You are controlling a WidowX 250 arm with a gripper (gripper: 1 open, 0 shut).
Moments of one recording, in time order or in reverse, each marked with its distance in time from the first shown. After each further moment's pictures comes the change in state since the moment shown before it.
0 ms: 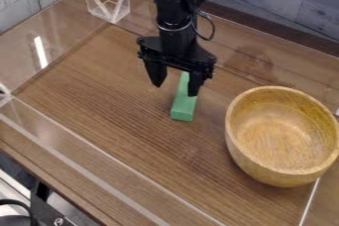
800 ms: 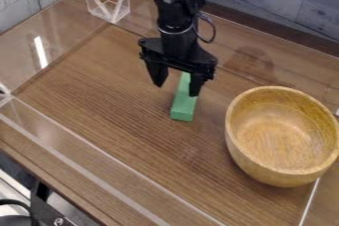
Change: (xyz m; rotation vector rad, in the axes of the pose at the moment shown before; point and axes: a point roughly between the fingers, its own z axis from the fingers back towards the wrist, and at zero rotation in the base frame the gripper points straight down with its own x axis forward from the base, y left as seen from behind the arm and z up) arm 0.003 -0.002 -0.004 0.015 -0.039 0.000
